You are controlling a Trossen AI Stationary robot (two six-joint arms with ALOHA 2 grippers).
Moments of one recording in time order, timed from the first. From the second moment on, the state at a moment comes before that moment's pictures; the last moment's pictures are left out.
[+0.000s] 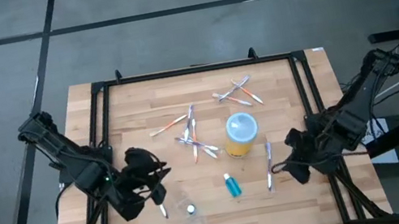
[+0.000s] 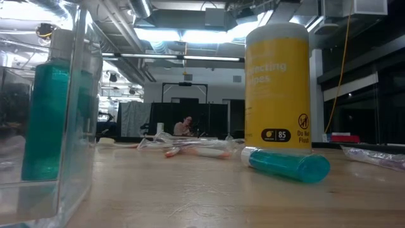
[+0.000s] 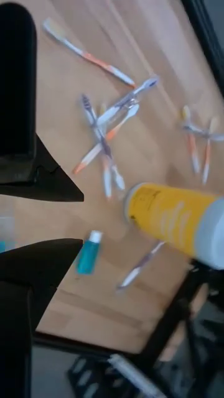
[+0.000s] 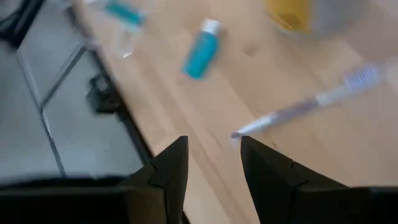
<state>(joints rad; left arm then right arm) -0.73 1.36 1.31 -0.99 -0.85 -1.24 0.81 1.12 1.00 -0.92 0.32 1.53</state>
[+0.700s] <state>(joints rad) -0.72 1.36 1.31 -0.94 -1.11 -1.23 0.55 1.03 0.55 -0.72 0.34 2.03</state>
